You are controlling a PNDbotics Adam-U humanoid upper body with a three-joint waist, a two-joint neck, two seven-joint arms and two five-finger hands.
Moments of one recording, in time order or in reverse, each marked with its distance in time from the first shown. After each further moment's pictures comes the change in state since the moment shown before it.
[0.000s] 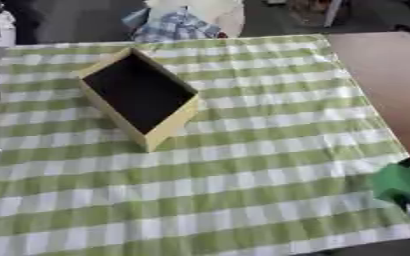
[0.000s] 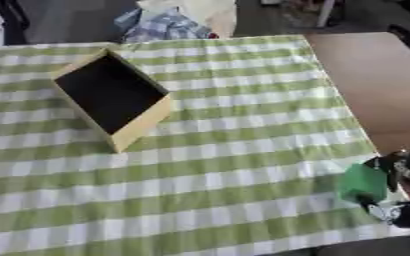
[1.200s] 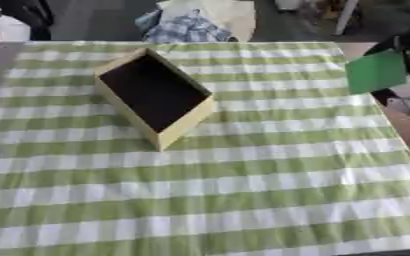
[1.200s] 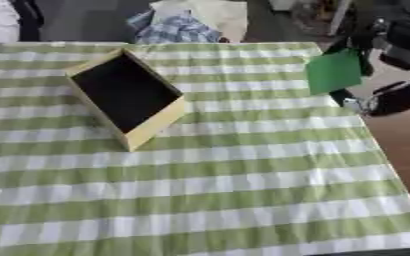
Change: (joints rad) left arm 0.001 -0.017 -0.007 0.000 0.009 0.004 -0.019; right arm -0.562 -0.163 0.160 0.034 -0.170 -0.002 0.072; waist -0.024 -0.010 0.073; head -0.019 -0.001
